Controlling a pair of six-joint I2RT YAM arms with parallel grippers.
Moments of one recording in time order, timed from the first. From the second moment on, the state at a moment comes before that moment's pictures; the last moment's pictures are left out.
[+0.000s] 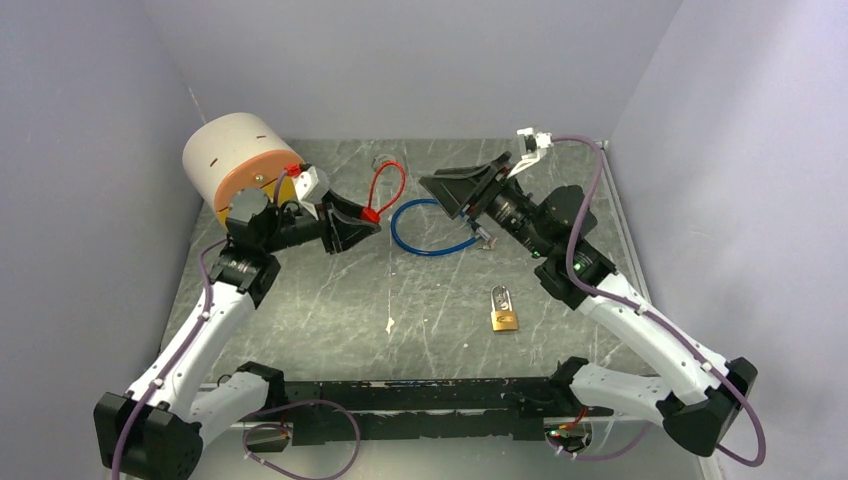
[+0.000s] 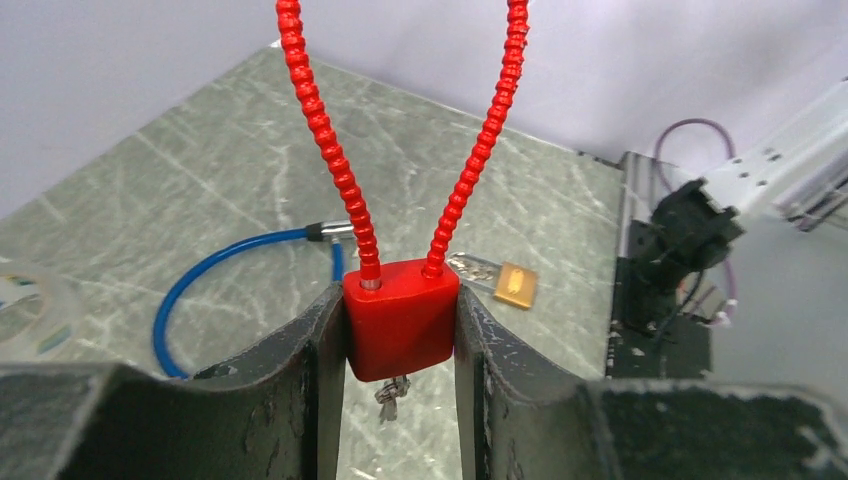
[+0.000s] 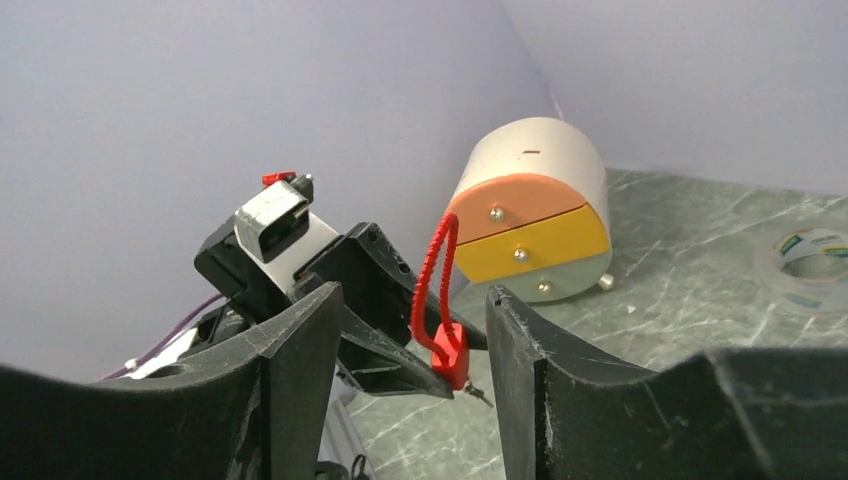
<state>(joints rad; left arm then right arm) -0.29 0.98 0.83 0.17 0.88 -0.14 0.74 1.03 1.07 0.22 -0.12 0.64</state>
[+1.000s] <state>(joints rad) -0.29 1.09 0.83 0.60 1.07 -0.61 0.69 1.09 0.92 0.47 -0.31 0.77</state>
